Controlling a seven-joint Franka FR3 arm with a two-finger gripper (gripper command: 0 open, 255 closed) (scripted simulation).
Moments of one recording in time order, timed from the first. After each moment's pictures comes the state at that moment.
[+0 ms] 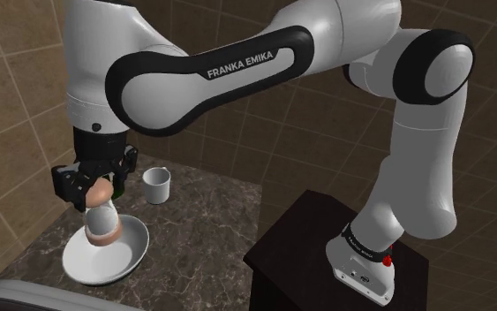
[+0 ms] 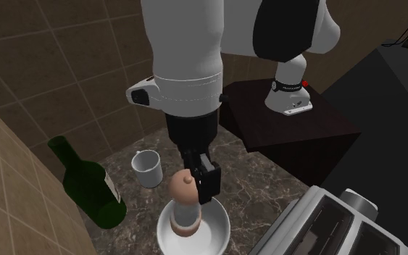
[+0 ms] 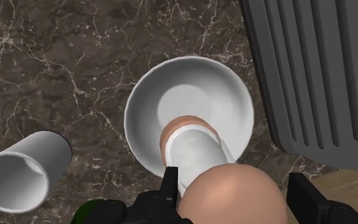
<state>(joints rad) 0.41 0.46 0.43 -1.60 -0.07 2.14 0.60</state>
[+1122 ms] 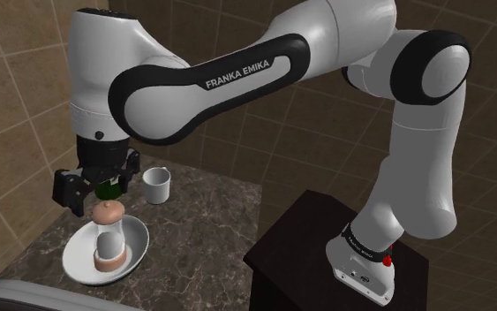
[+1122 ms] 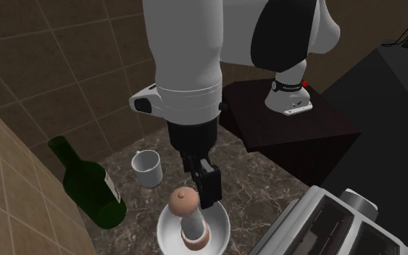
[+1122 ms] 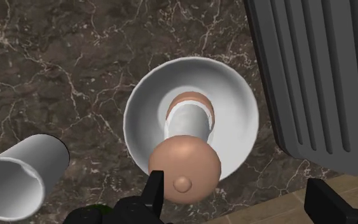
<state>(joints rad) 0.41 0.46 0.42 -1.63 -0.07 2.17 0.60</state>
